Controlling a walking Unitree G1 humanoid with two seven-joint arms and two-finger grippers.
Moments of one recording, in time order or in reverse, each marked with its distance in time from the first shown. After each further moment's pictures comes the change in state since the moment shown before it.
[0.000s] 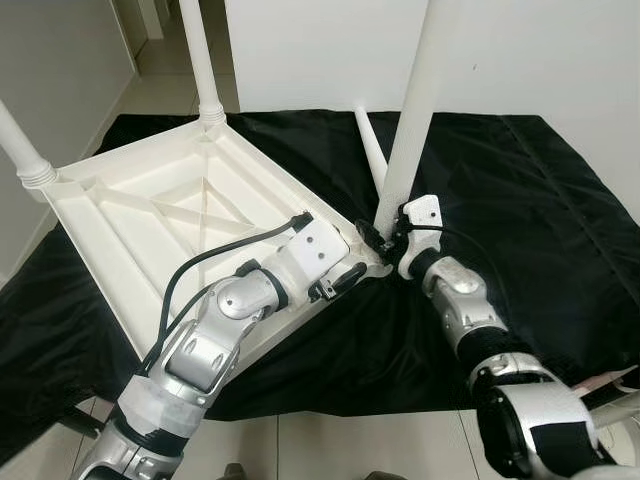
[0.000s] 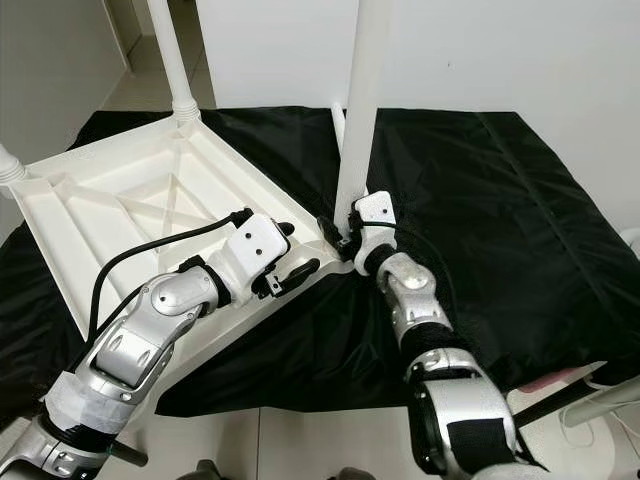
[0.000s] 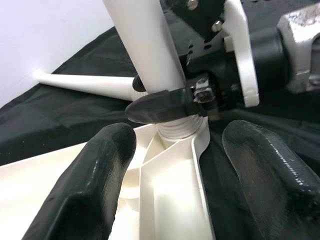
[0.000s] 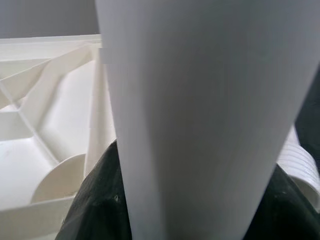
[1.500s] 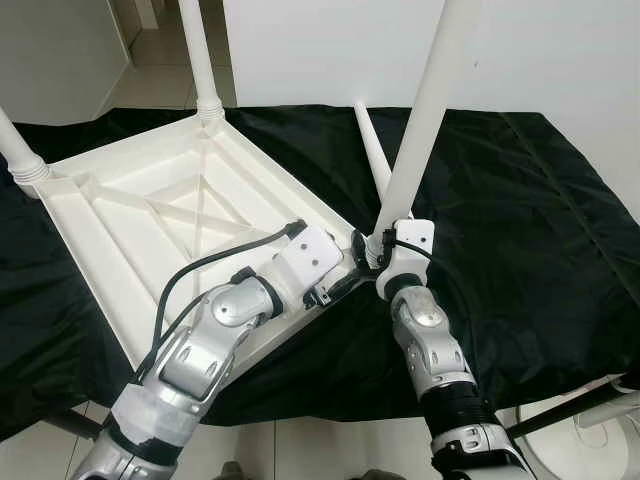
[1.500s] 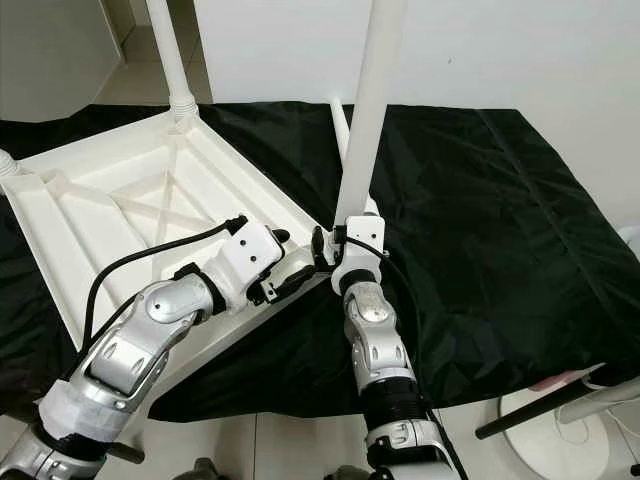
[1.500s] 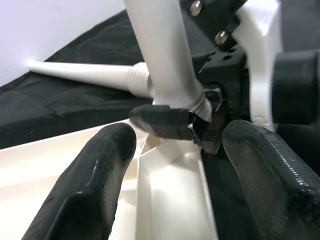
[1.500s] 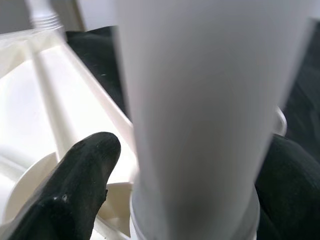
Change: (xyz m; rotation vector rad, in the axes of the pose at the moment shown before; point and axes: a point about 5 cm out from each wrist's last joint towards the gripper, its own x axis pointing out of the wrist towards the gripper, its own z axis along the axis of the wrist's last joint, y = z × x) left arm -0.009 -0.005 -0.004 -0.037 -0.012 -0.008; right arm -0.025 0.034 0.006 0.087 -0.031 -0.283
